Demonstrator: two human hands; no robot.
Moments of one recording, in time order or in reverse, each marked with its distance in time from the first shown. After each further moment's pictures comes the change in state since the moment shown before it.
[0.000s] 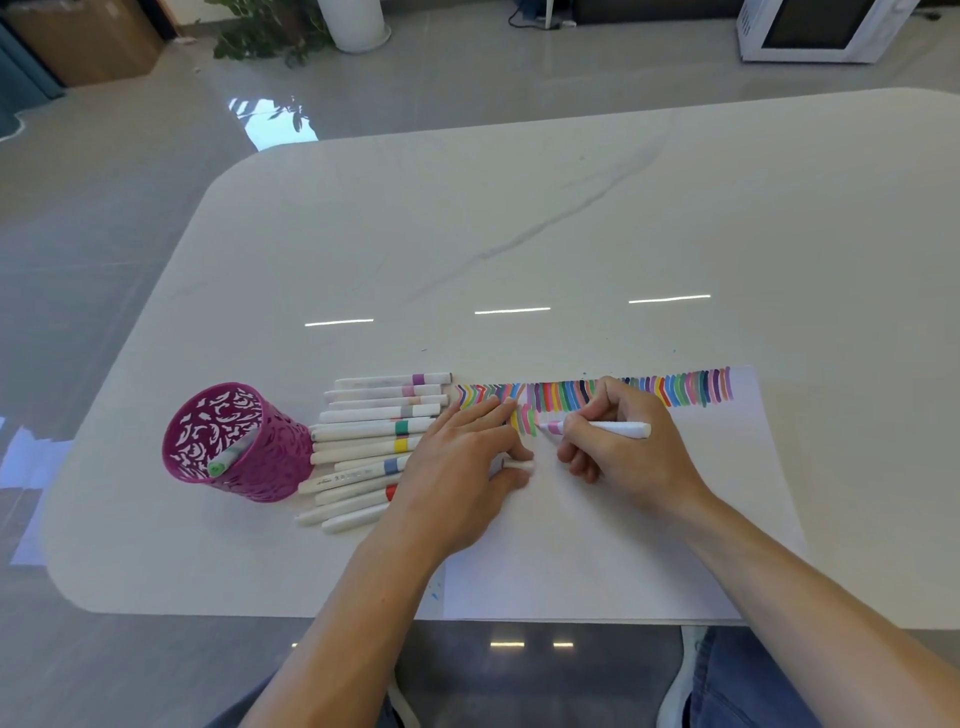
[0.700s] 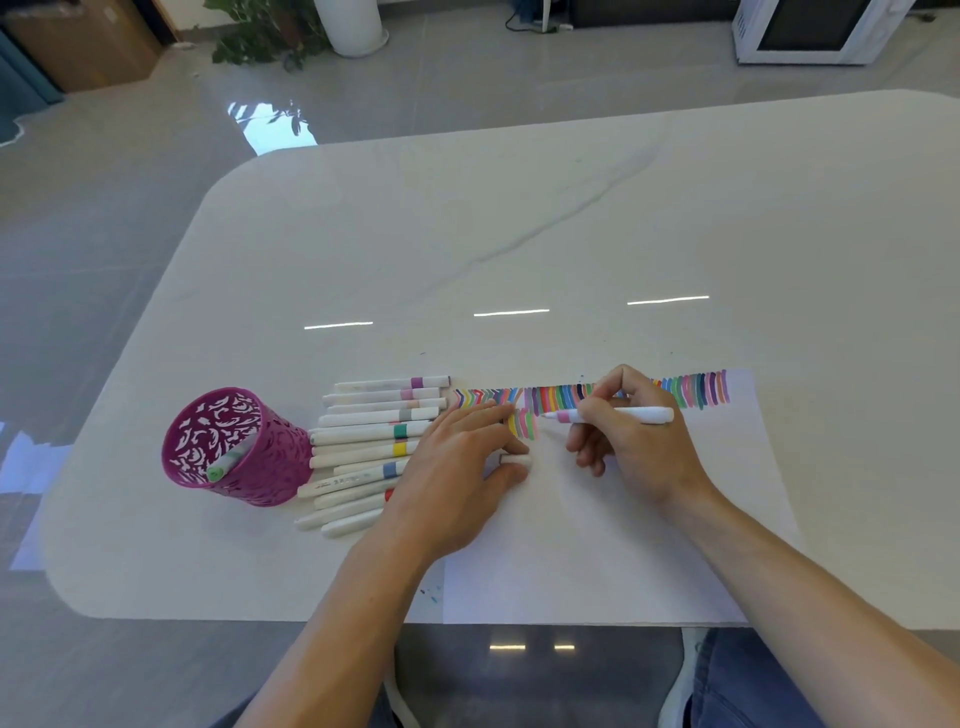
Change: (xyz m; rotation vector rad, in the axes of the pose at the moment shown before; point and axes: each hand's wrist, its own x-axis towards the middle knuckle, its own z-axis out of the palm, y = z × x) left_hand 0.000 0.004 -0.008 -0.038 -0.010 -0.045; right_hand 0.001 -0.012 -0.005 0.255 0.033 -0.006
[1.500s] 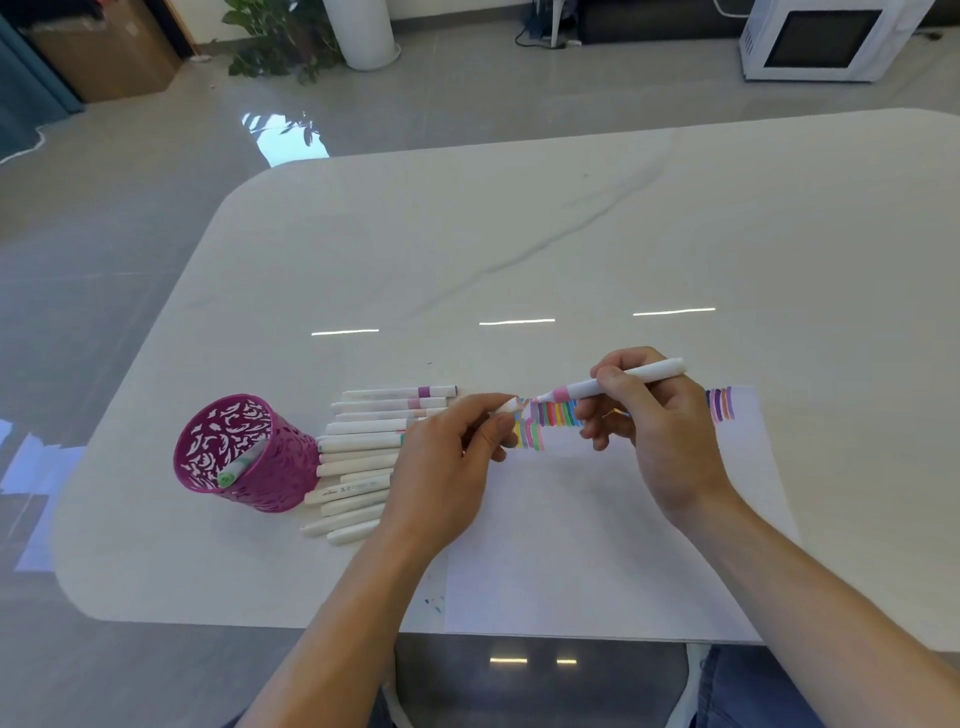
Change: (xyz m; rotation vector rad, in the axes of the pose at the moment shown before) left_hand 0.003 0.004 -0.006 -0.460 0.264 -0.143; right_hand -0.006 -0.032 0.007 0.159 0.032 -0.116
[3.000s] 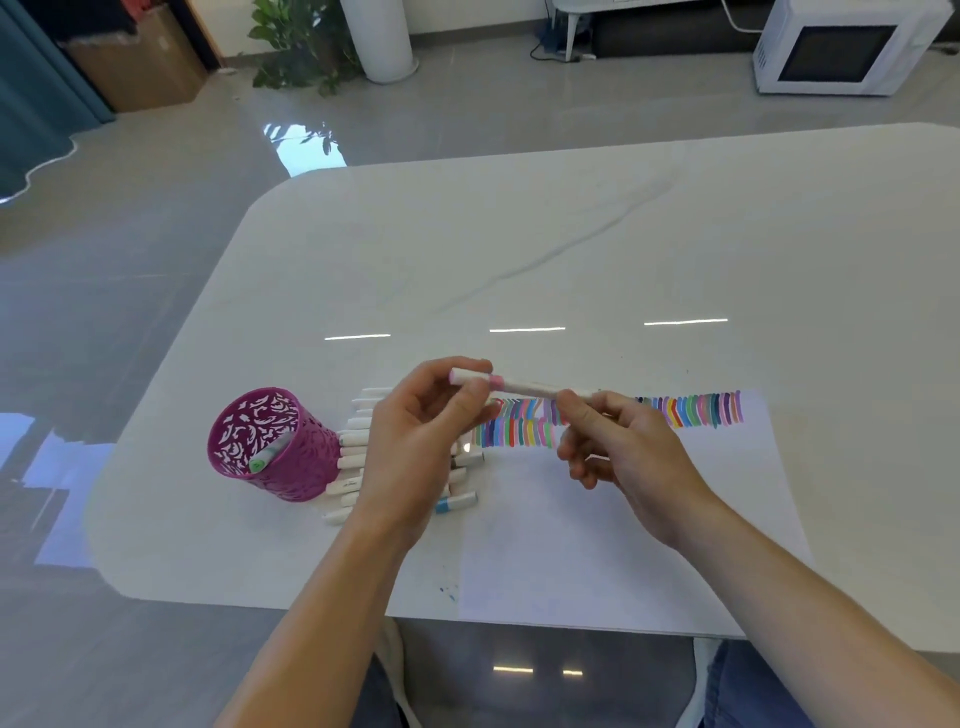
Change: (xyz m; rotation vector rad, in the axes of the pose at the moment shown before) left_hand -0.008 0.026 -0.032 -0.707 0.139 -0.079; right_hand -0.009 0.010 0.014 -0.054 -0.127 0.308
